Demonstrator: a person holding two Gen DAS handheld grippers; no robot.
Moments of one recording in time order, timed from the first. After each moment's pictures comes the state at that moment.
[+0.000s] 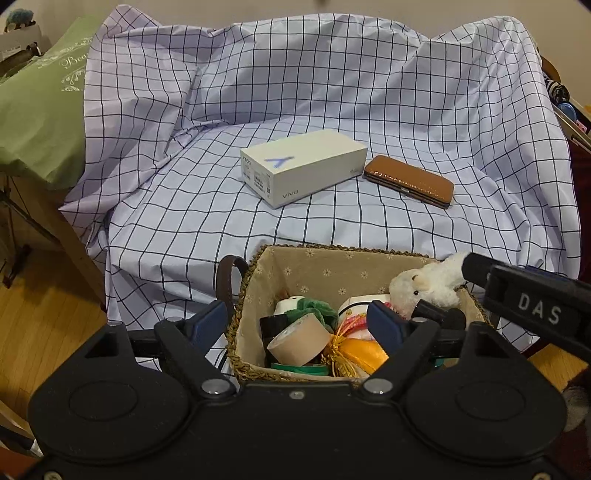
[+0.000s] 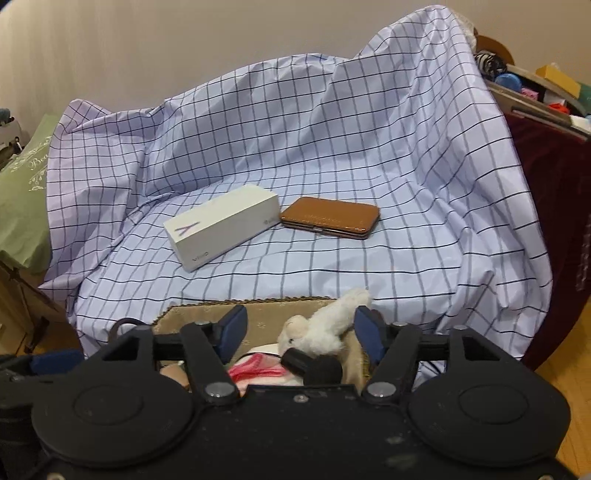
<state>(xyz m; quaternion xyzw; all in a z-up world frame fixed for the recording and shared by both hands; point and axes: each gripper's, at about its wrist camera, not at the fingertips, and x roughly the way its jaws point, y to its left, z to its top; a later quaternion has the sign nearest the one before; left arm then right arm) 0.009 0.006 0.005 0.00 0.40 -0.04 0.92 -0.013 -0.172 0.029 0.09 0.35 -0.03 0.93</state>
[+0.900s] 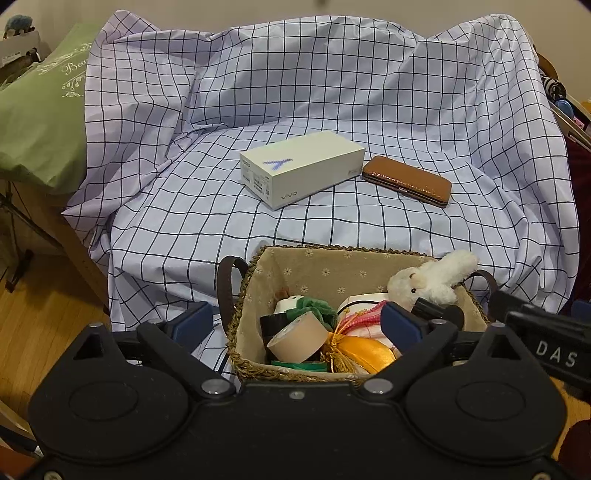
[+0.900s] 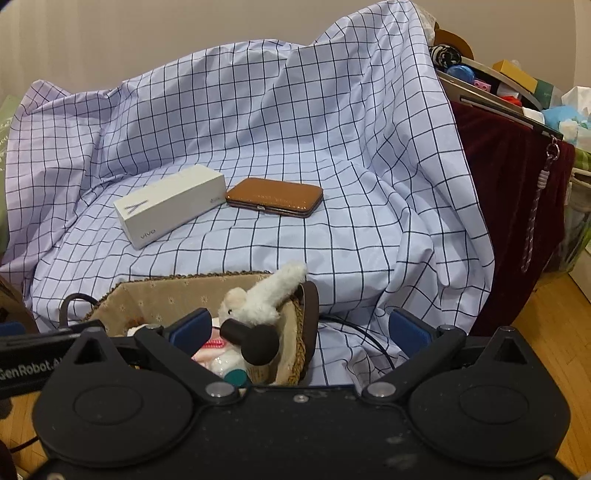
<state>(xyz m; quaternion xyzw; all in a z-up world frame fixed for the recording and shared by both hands) 0.005 0.004 0.007 0.01 0.39 -0.04 0.92 -0.034 -0.183 0.023 0.06 0.38 -0.10 0.92</state>
